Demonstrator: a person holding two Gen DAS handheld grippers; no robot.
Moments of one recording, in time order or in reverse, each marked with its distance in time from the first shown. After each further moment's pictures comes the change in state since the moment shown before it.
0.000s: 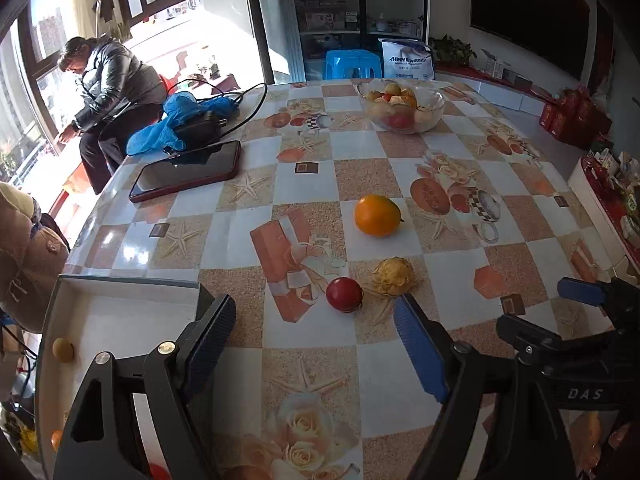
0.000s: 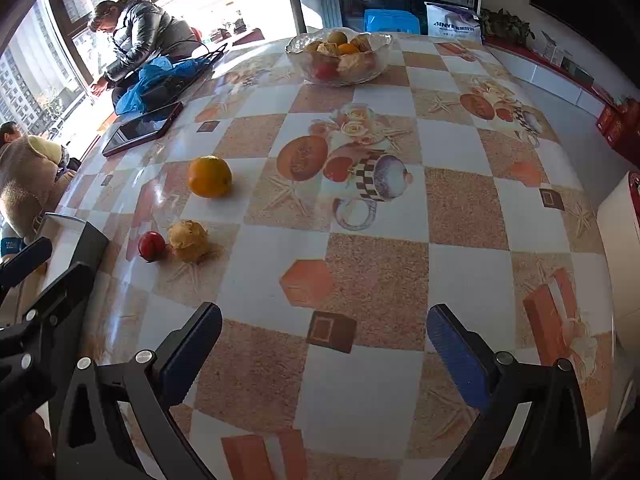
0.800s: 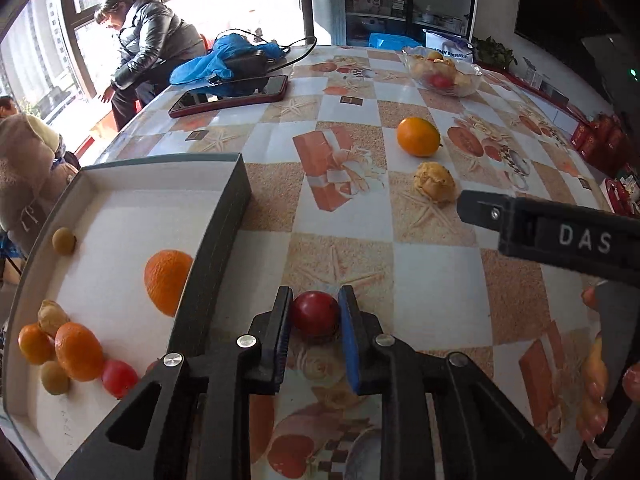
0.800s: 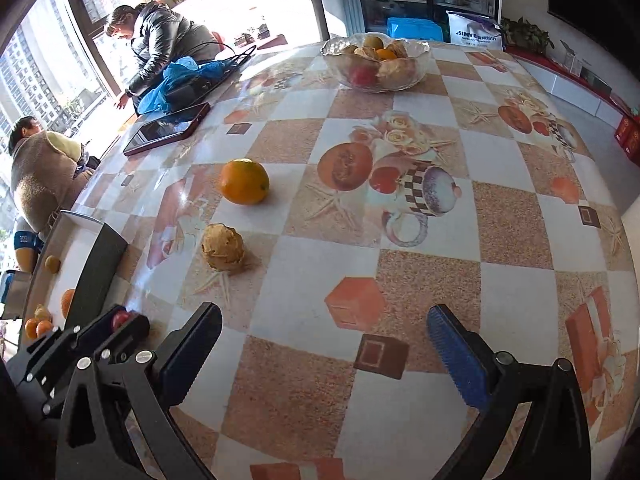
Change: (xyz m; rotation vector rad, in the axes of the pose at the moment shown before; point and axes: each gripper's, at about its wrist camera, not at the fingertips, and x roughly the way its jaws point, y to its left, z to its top) left arm -0.015 0.020 -0.075 -0.164 0.055 0.071; right arm 0.018 0.049 0.021 -0.067 -0.050 0.083
